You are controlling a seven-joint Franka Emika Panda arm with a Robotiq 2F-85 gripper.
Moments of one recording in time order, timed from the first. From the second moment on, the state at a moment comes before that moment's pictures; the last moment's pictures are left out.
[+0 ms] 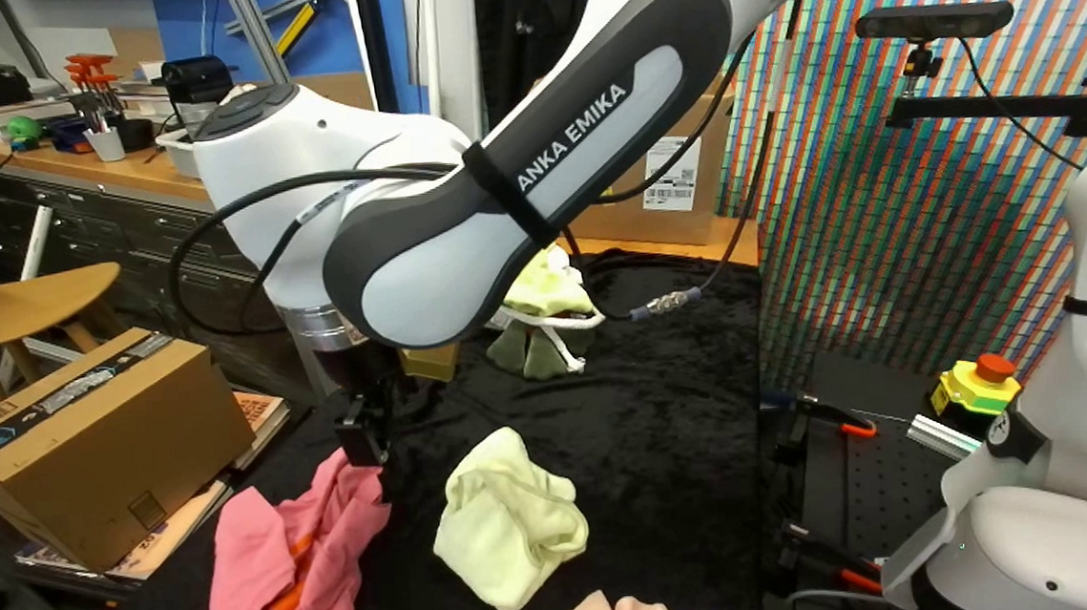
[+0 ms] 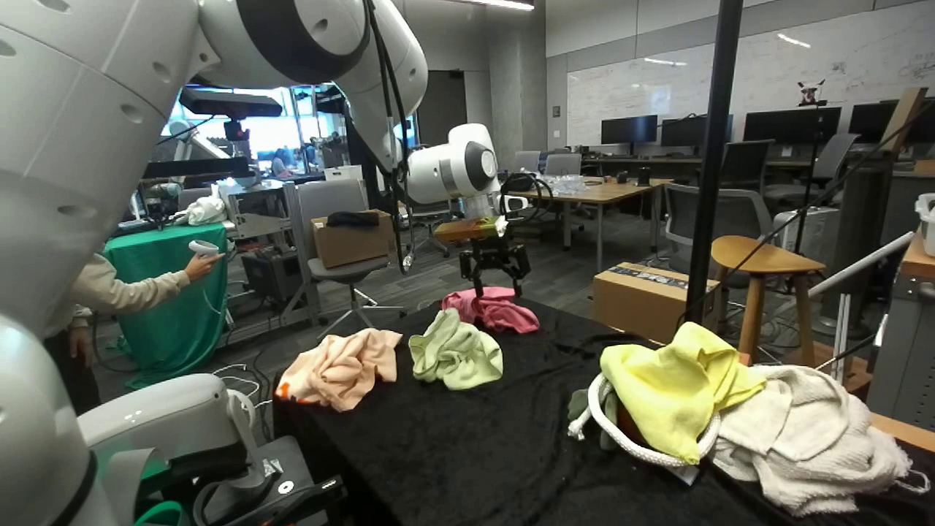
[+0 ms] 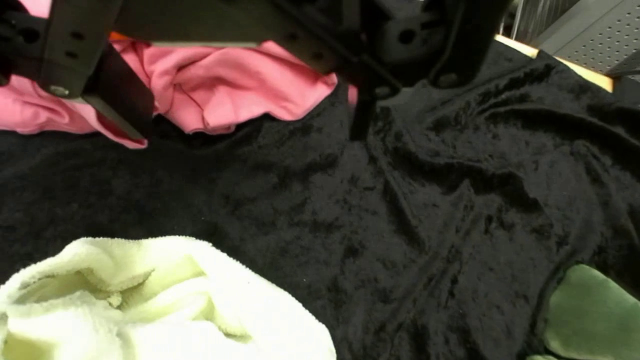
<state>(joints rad) 0.36 0.60 0.14 -1.62 -0.33 2.16 0.20</state>
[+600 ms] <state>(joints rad) 0.43 0.74 0.14 -1.46 -0.33 2.16 0.19</state>
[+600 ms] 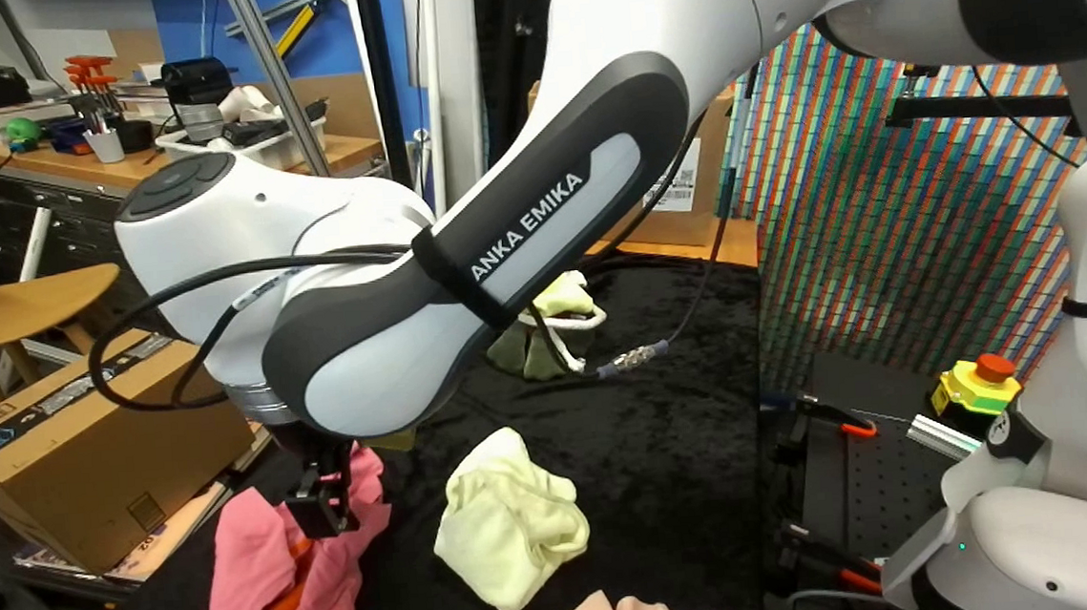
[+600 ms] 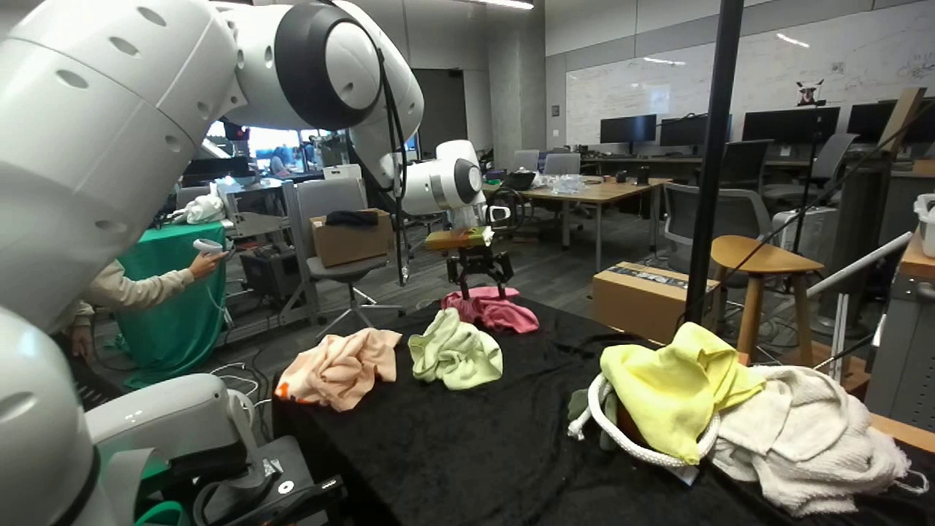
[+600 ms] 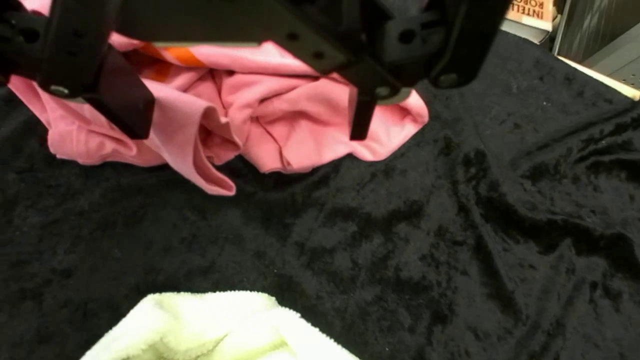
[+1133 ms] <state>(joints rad) 0.47 0.82 0.14 -1.35 -0.31 2.15 0.19</state>
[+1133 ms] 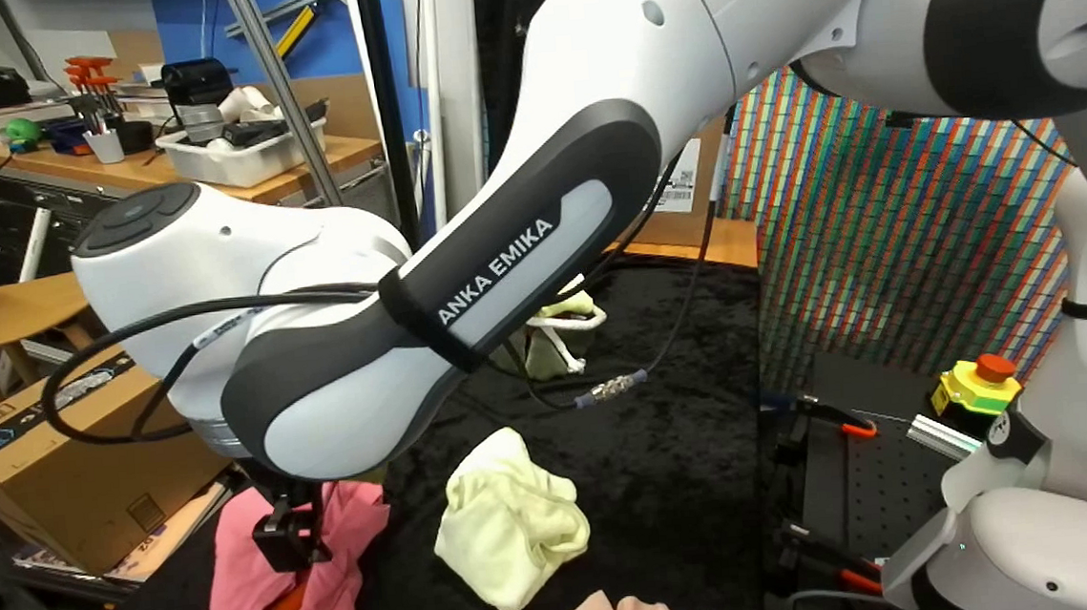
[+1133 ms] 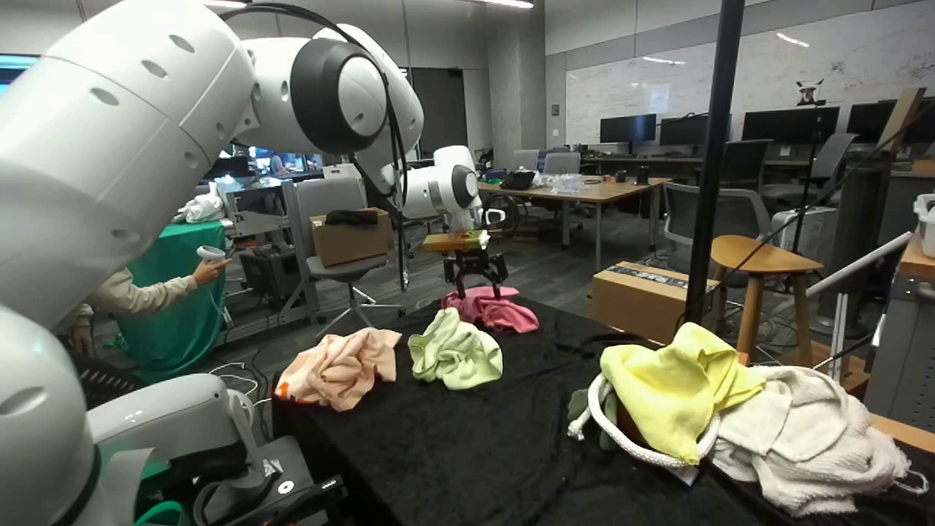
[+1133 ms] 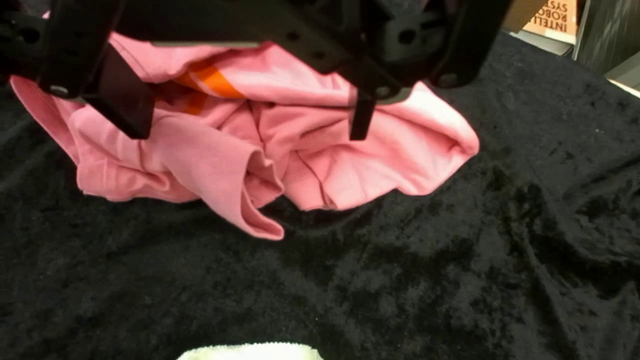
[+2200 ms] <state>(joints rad) 0.48 0.95 0.14 -1.18 -0.28 2.10 0.19</state>
